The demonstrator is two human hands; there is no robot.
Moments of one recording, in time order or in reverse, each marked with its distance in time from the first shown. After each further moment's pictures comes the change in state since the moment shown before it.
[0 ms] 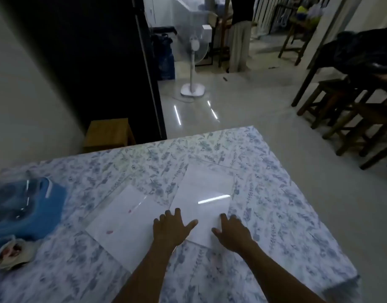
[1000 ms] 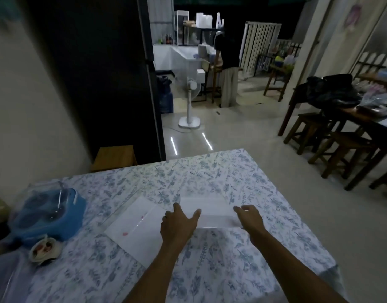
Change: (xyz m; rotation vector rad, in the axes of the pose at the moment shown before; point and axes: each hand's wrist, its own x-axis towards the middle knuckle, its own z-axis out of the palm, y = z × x) left_hand -0.100 0.003 -0.049 -0.463 0.293 -0.083; right_hand -0.095 0.000 -0.068 1.080 0.339 0.278
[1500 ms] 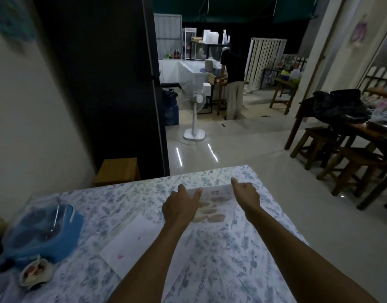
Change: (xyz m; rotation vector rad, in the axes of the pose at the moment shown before) left_hand 0.056 0.083 -0.058 0.059 0.193 0.140; right_hand 0.052 -0.125 0.001 -0.058 0.056 -0.212
